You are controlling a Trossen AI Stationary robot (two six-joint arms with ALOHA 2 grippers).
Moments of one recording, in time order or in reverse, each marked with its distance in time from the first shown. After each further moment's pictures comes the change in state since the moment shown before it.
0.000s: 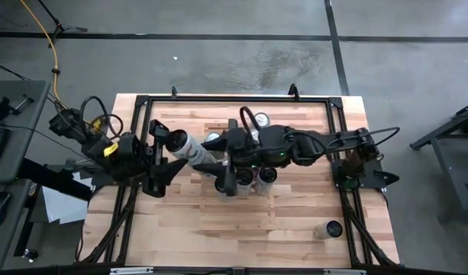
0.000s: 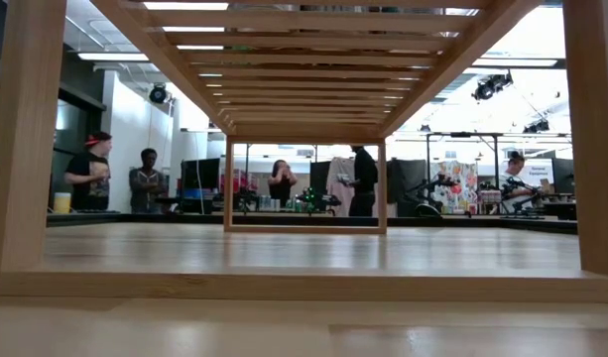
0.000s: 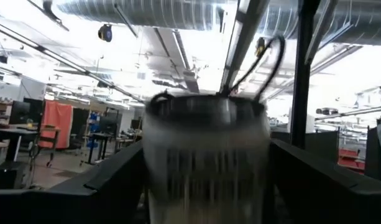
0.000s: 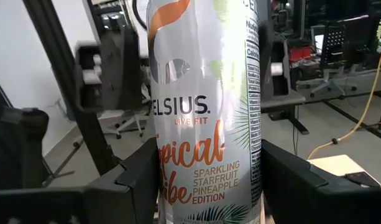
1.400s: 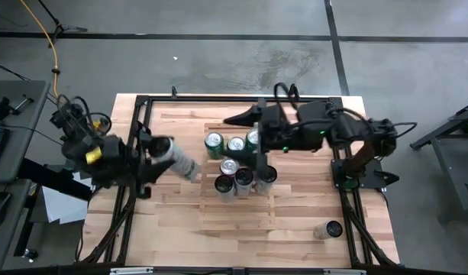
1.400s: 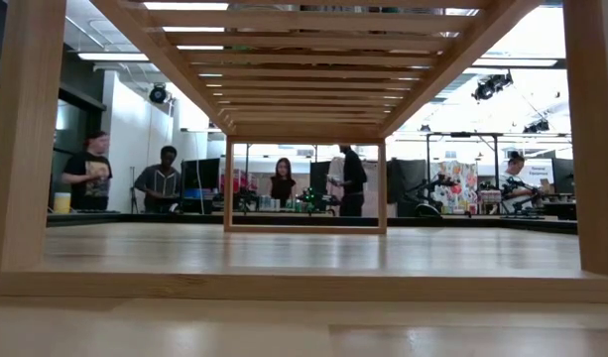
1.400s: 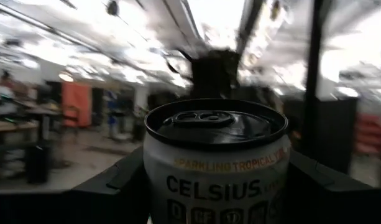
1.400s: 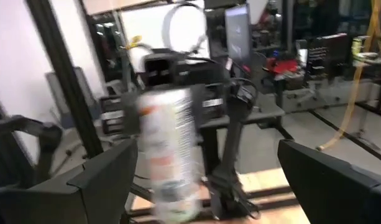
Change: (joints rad) left arm -0.171 -0.095 0.008 -0.176 -0.227 0.090; right arm -0.009 -0.165 0.002 -0.147 0.012 -0.028
